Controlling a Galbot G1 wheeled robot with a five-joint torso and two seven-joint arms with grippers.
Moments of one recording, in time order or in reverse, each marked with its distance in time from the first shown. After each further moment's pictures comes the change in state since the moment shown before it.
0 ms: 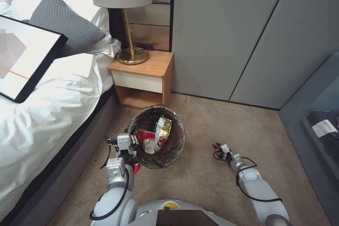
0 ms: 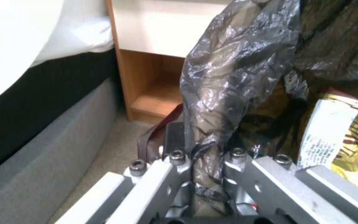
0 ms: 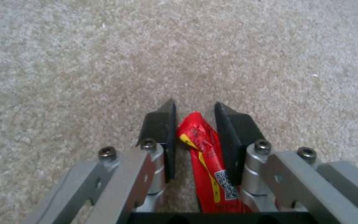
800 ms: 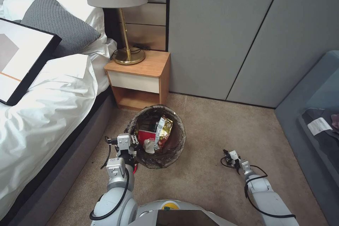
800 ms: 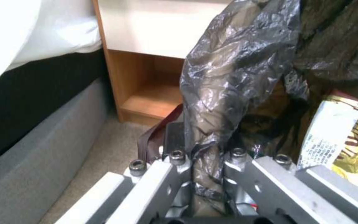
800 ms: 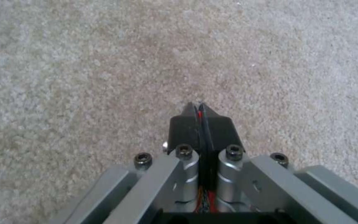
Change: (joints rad) left arm 0.000 0.000 0.000 0.000 0.000 0.000 0.000; right arm -0.119 -0.020 0.023 0.114 0.036 0.002 0.062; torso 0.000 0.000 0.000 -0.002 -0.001
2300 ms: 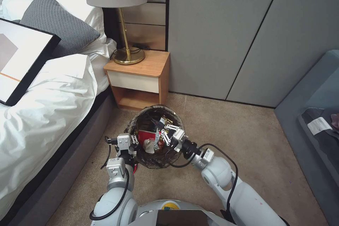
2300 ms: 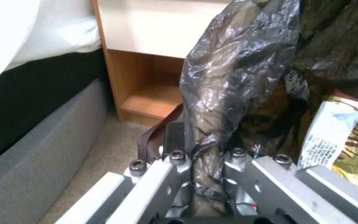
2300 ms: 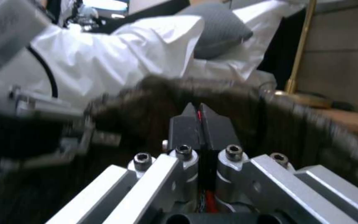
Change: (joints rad) left arm 0.000 0.000 0.000 0.000 0.000 0.000 0.000; right arm -0.157 -0.059 -0.570 1.096 0.305 0.088 -0.015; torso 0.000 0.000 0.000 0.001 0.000
